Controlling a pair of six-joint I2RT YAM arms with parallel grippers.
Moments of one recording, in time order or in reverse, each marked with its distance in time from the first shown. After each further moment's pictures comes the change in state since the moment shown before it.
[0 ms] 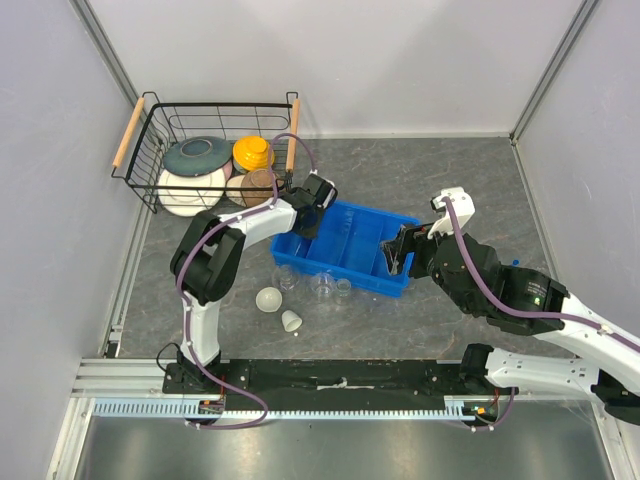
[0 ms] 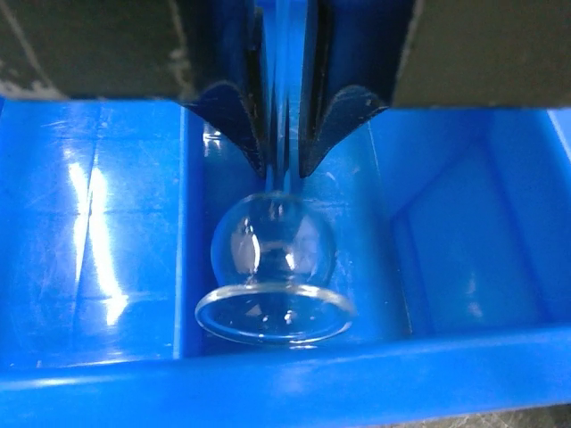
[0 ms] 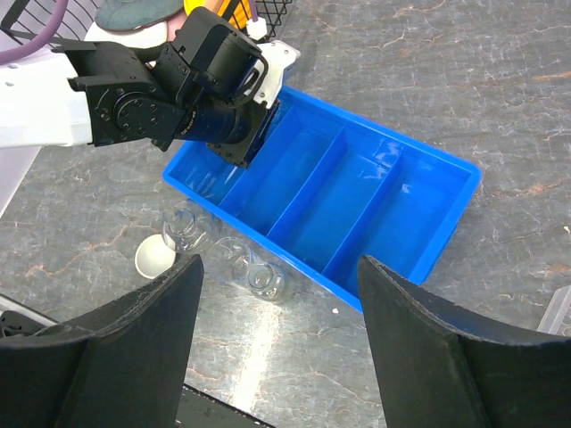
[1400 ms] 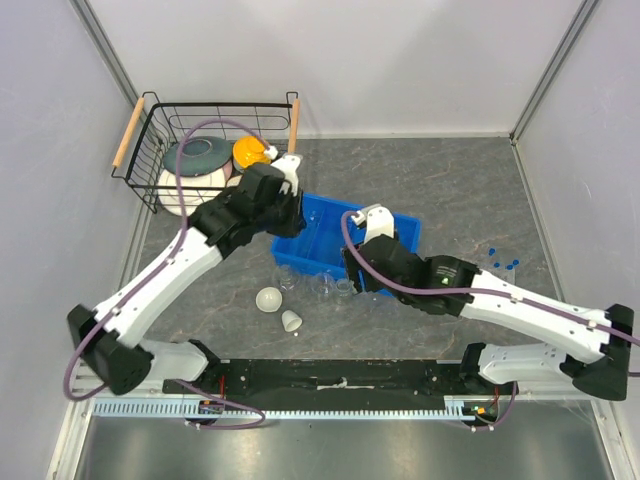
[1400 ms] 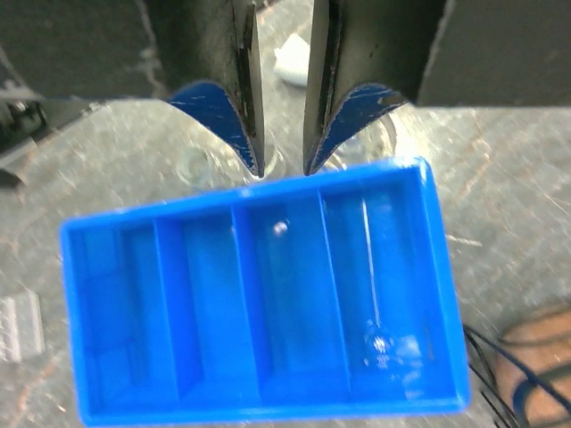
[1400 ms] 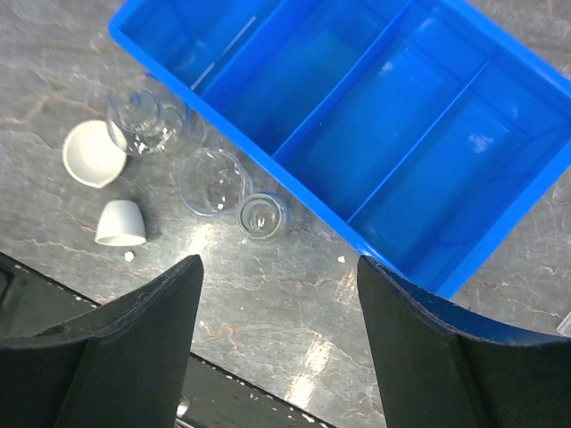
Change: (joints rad) left arm -0.057 -0.650 -0.018 -0.265 0.164 -0.151; right arm 0.000 0.279 -0.059 0.025 -0.164 -0.023
